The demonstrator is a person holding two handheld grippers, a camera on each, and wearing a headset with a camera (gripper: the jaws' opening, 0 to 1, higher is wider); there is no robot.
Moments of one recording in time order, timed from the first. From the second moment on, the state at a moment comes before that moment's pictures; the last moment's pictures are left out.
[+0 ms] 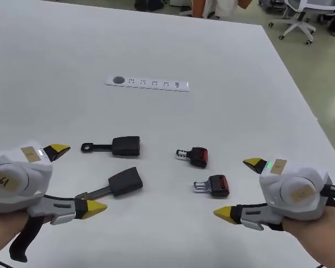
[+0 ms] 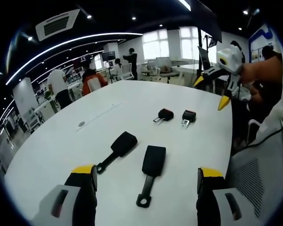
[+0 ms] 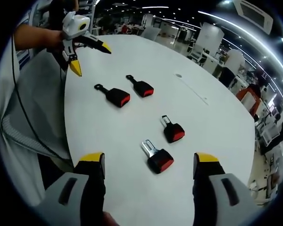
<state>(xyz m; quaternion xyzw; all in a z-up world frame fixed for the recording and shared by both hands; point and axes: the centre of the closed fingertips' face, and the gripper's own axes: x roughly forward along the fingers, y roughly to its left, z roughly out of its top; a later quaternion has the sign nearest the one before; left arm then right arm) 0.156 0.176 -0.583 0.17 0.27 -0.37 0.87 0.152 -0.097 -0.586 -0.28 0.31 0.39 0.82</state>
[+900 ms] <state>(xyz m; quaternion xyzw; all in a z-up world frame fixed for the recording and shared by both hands) 0.162 0.161 -0.635 0.17 0.33 -0.41 0.83 0.165 -0.084 -0.626 -0.32 0.34 0.47 0.75</state>
